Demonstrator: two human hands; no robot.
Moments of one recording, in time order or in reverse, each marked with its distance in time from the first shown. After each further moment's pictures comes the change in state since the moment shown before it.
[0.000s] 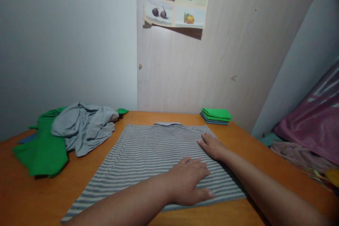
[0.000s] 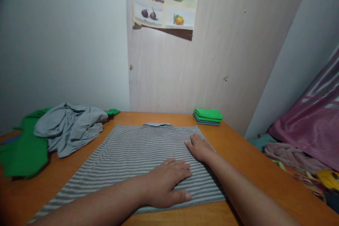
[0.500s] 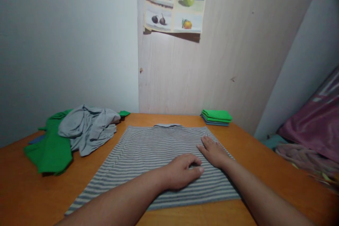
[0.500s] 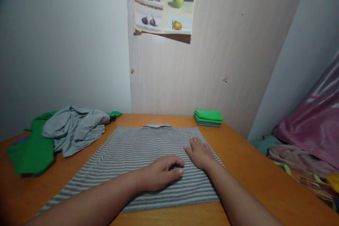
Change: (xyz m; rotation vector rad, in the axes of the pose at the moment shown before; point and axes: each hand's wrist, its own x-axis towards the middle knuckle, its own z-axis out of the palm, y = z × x) left_hand 0.009 -0.015 -0.002 -0.290 0.215 -0.148; right_hand -0.019 -0.005 0.007 0.016 -0.003 0.021
